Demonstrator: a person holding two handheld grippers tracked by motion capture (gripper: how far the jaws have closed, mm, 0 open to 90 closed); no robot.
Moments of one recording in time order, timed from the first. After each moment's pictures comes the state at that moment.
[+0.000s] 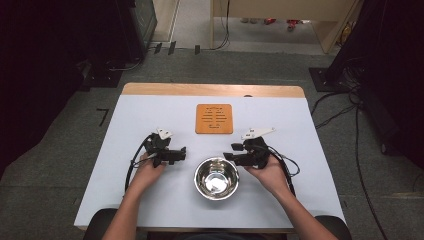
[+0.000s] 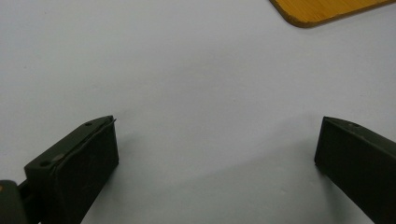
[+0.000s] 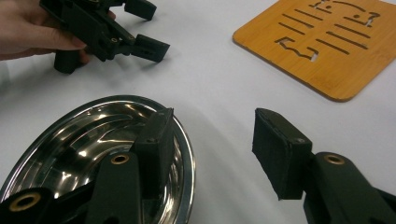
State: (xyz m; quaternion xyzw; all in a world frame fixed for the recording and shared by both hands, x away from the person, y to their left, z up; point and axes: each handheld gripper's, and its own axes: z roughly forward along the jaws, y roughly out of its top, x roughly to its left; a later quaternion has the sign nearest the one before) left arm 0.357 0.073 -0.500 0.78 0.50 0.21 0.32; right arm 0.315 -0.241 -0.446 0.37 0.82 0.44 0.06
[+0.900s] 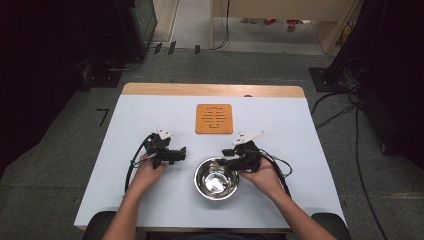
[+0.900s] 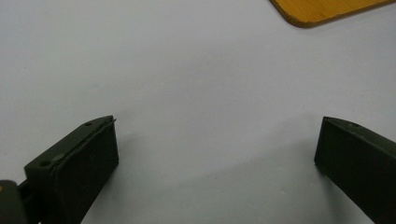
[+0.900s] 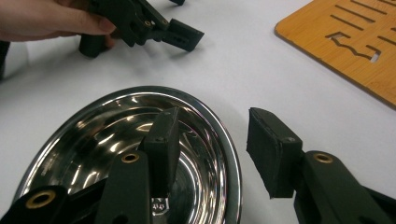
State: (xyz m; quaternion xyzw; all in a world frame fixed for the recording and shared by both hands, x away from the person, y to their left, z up) left arm 0.357 0.073 -0.500 0.78 0.50 0.21 0.32; right arm 0.312 -0.219 -0.454 0.33 0.84 0.43 0.03
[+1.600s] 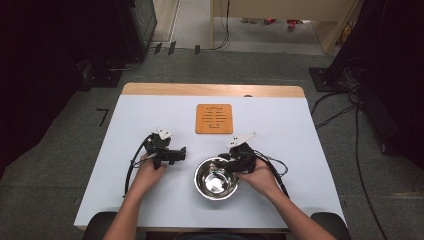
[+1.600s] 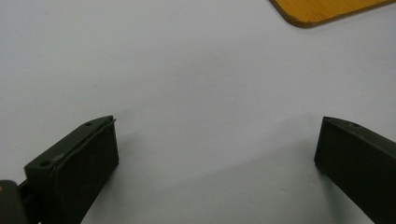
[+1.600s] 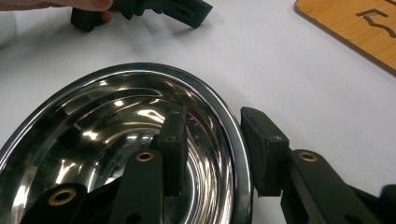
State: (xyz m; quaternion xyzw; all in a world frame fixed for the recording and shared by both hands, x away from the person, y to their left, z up) left arm 0.357 0.073 -0.500 0.78 0.50 0.21 0.32; right arm 0.317 -0.209 -0.471 0.31 0.86 0.41 0.02
